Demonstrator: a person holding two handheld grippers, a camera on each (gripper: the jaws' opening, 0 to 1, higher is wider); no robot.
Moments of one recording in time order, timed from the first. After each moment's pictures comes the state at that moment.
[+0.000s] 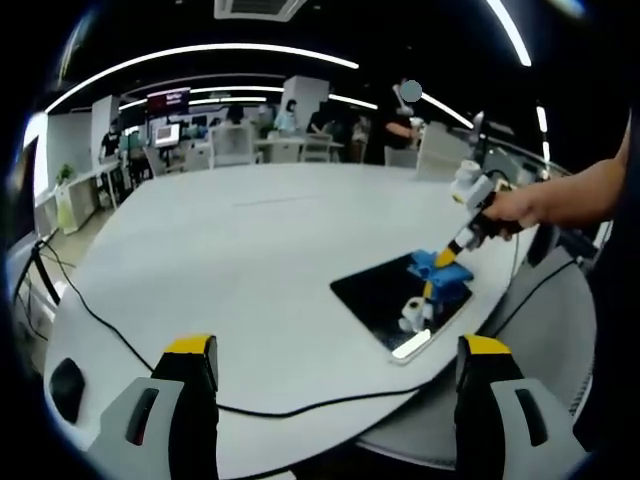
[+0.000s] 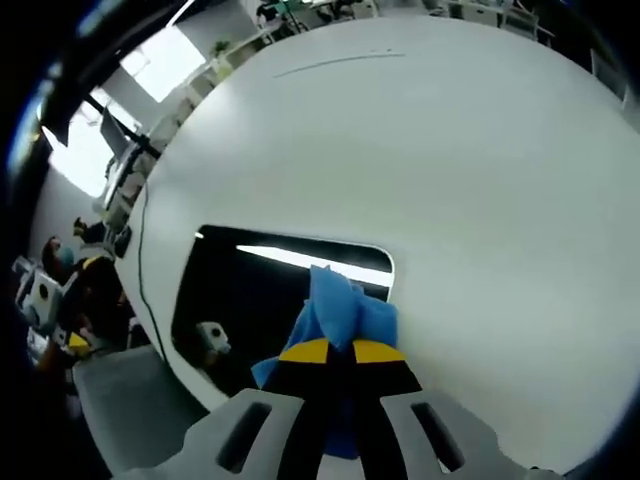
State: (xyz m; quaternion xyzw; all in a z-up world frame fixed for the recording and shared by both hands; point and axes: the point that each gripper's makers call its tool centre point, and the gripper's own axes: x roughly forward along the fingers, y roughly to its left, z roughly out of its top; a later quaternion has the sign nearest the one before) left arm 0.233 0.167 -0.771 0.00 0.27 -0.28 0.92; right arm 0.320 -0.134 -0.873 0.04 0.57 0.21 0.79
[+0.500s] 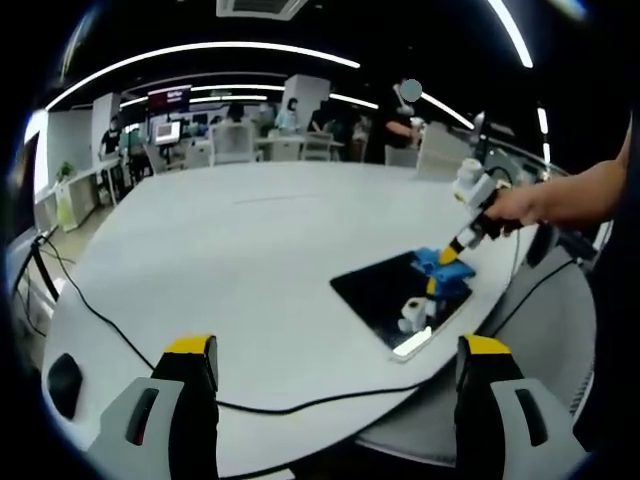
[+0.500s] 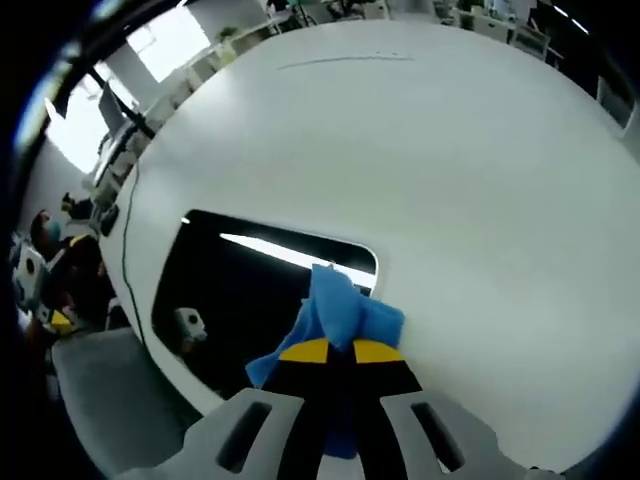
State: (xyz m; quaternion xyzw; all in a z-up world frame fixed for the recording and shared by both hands) left arm 0.231 0.167 -0.775 0.00 0.27 -0.28 0.92; right arm 0.318 -0.142 -0.872 -0.03 0.56 0.21 0.80
